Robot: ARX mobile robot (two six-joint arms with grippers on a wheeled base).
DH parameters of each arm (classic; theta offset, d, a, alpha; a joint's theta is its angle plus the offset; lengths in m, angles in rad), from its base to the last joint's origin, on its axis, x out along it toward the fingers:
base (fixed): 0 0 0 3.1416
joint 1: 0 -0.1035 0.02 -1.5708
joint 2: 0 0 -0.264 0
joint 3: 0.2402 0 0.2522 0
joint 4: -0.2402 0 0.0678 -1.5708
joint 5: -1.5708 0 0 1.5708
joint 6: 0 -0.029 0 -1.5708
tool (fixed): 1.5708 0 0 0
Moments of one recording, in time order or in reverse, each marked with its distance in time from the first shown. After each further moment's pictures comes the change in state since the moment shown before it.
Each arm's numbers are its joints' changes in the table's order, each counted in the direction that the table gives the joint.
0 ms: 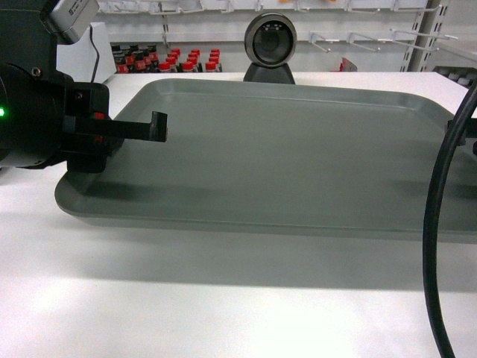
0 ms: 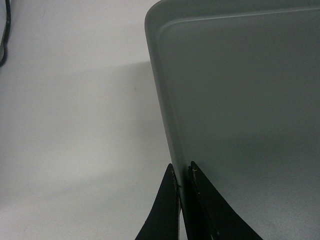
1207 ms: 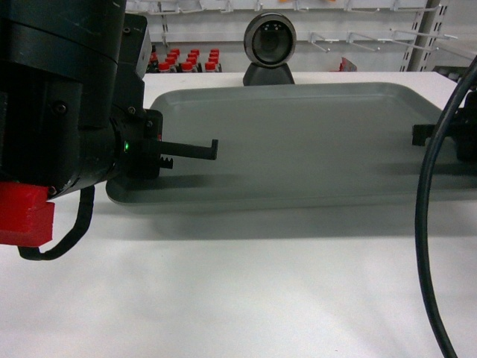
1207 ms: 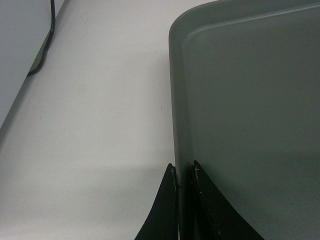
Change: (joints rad) left arm 0.089 -0.285 0.103 0.205 0.378 0.023; right arm 0.052 -0.269 -0.003 0.533 0.063 0.128
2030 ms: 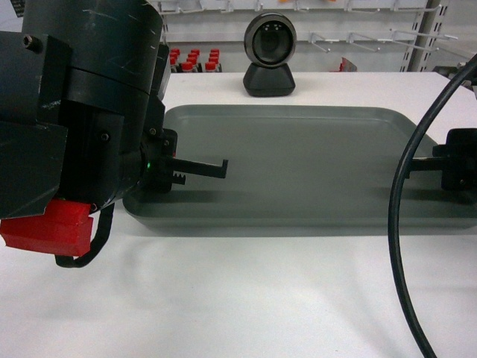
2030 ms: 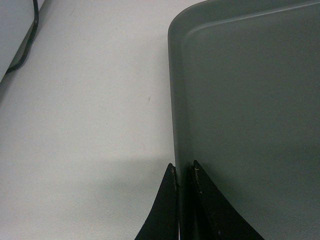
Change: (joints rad) left arm 0.012 -0.087 0.031 0.023 0.014 -0.025; right arm 0.006 -0.125 0.001 0.080 -0.027 0.000
